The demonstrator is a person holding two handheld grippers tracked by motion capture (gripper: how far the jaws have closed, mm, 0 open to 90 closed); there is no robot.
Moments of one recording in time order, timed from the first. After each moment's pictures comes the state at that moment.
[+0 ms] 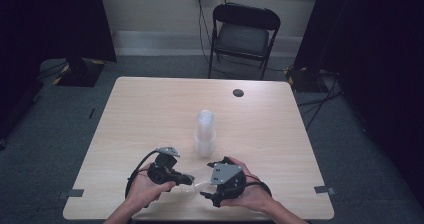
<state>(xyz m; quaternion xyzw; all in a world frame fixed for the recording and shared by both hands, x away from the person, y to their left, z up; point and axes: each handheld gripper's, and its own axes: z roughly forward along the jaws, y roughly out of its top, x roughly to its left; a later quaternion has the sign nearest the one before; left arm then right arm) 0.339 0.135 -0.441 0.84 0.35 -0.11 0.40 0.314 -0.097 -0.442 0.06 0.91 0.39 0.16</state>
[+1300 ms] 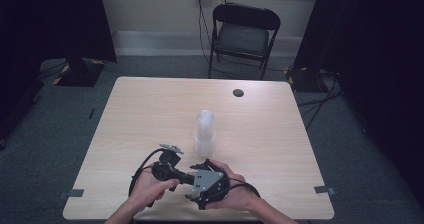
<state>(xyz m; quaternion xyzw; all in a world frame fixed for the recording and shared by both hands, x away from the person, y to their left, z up) 0.346 0.127 -0.441 0.82 0.37 -0.16 0.40 0.307 -0.055 -0.445 -0.01 0.90 0.39 0.18</state>
